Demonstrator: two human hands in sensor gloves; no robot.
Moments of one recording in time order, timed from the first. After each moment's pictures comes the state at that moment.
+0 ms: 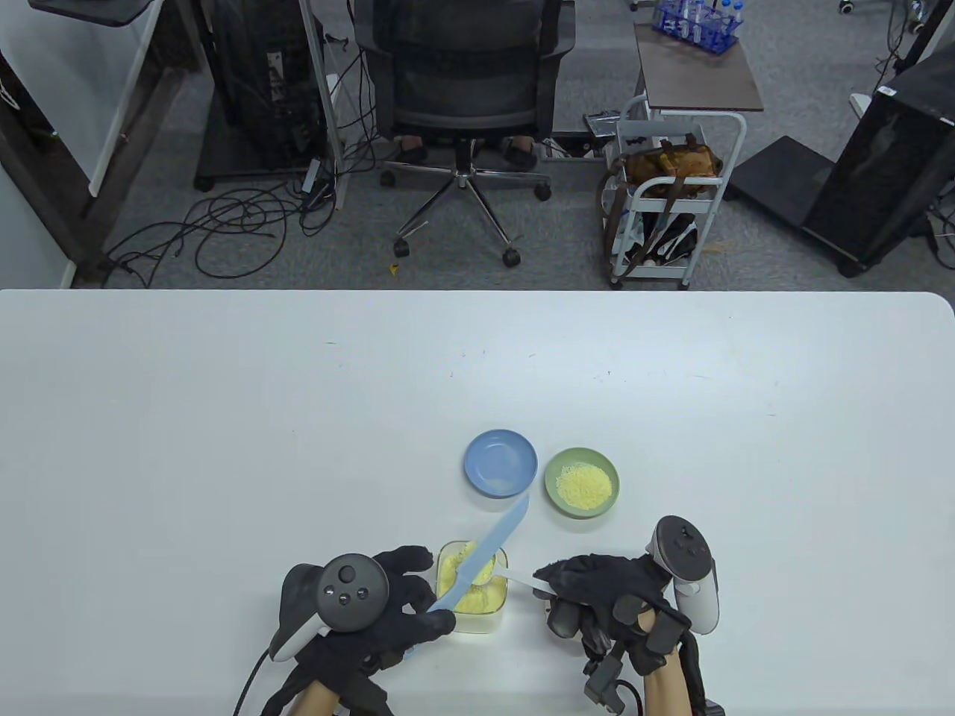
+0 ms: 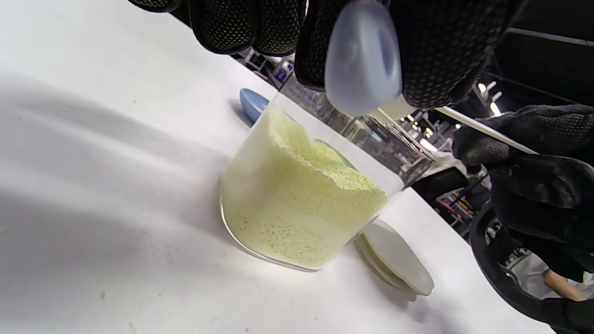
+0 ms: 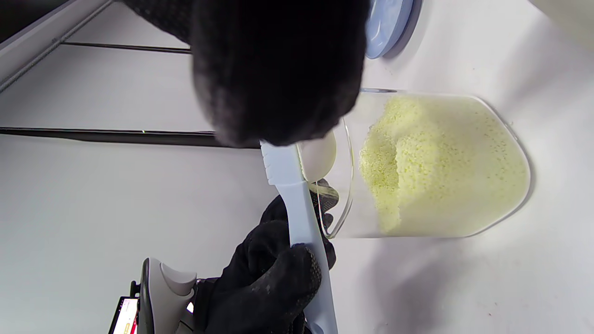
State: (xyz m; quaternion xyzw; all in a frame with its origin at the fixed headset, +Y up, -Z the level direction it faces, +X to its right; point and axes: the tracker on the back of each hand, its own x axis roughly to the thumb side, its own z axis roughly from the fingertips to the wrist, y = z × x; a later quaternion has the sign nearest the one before) left_hand -0.169 -0.720 -0.211 -0.12 -0.17 0.29 0.93; right_hand 0.147 -0.745 -0.241 0.15 0.21 0.69 0.68
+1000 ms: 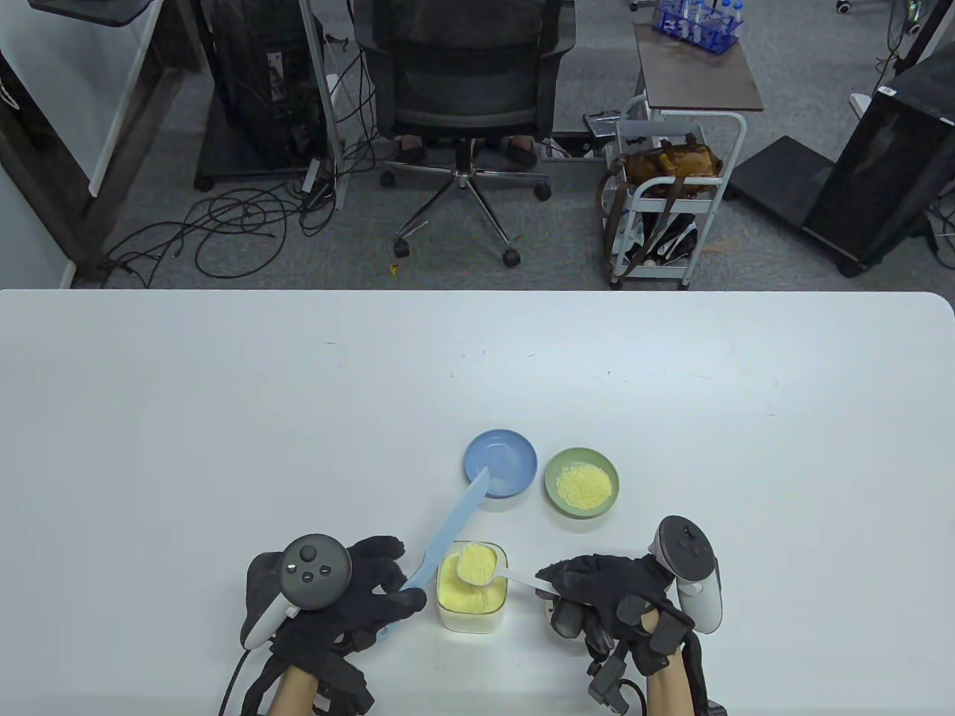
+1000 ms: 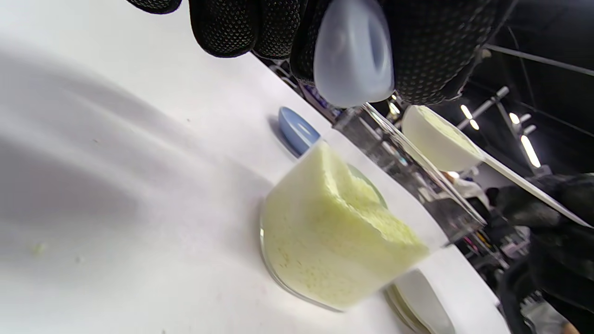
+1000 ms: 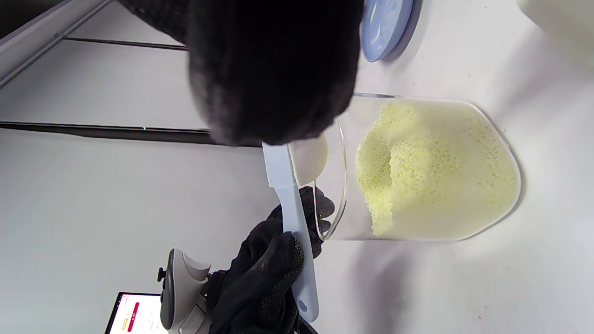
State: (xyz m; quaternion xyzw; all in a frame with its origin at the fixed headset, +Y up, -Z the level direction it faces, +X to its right) left_hand -0.204 -0.728 -0.225 -0.13 -0.10 0.33 0.93; right_hand 0.150 -0.744 -0.241 0.15 0.21 0.69 0.68
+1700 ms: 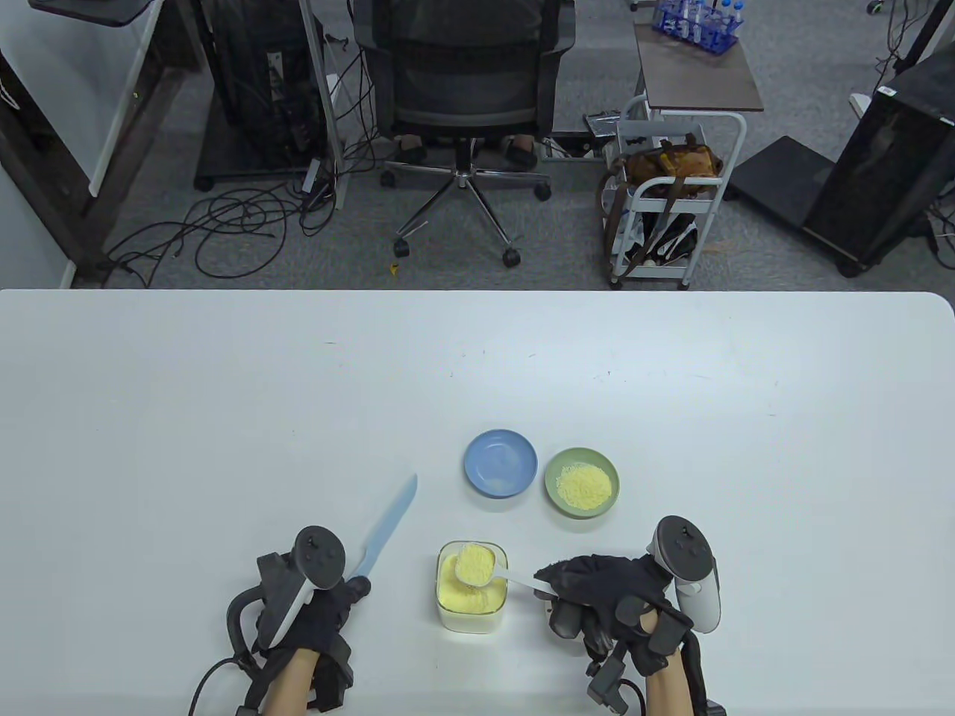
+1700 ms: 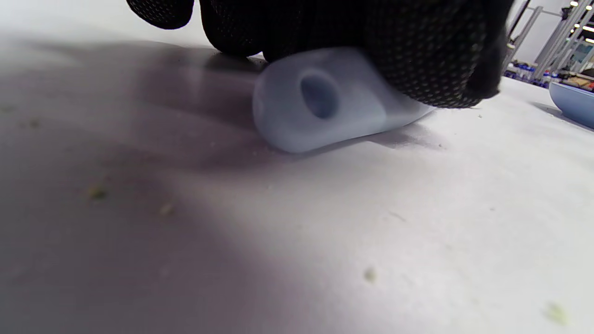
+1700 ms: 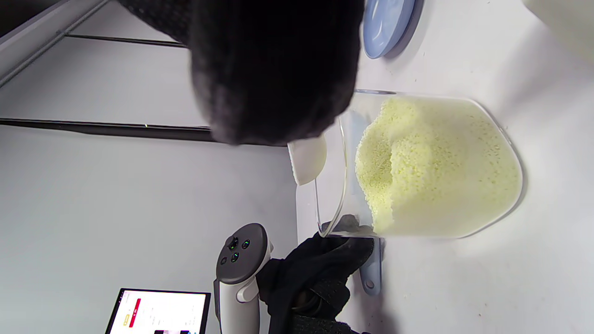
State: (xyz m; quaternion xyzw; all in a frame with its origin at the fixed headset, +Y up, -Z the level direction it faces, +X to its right) left_hand -0.234 -0.771 -0.239 -0.13 0.16 0.11 0.97; right_hand 0.149 -0.744 -0.240 0.16 0.21 0.69 0.67
